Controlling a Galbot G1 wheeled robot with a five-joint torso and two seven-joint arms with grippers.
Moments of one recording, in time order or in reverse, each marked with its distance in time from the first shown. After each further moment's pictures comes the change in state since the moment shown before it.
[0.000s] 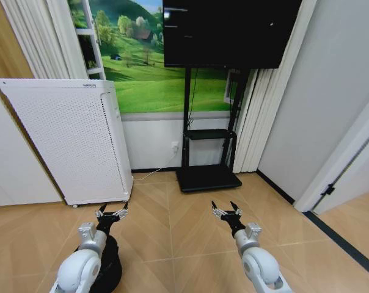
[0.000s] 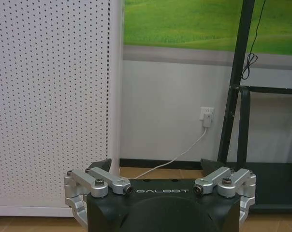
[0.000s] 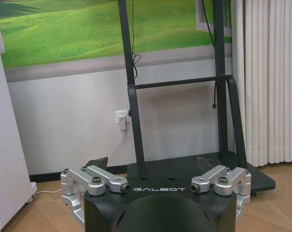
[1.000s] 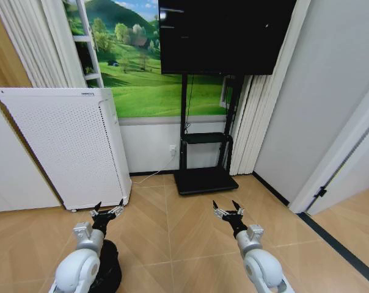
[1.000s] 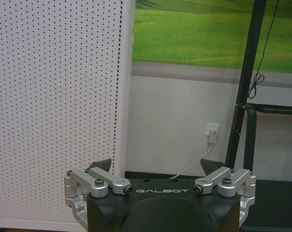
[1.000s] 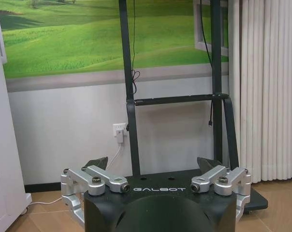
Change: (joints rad) left arm 0.004 -0.016 -0.032 -0.027 -0.015 0.001 -0.020; right arm -0.027 0.009 0.011 0.038 -0.045 0.013 0.000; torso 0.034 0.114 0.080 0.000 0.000
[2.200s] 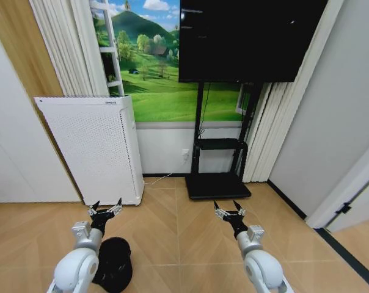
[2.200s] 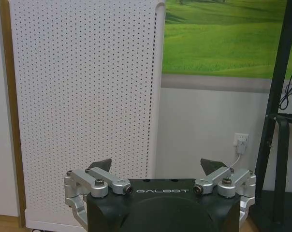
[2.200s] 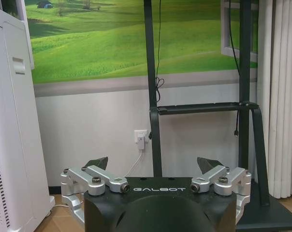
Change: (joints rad) left arm -0.003 0.005 -0.005 0.005 0.025 0.001 0.005; right arm 0.000 0.010 0.003 -0.007 -0.018 0.004 0.003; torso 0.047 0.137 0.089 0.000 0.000
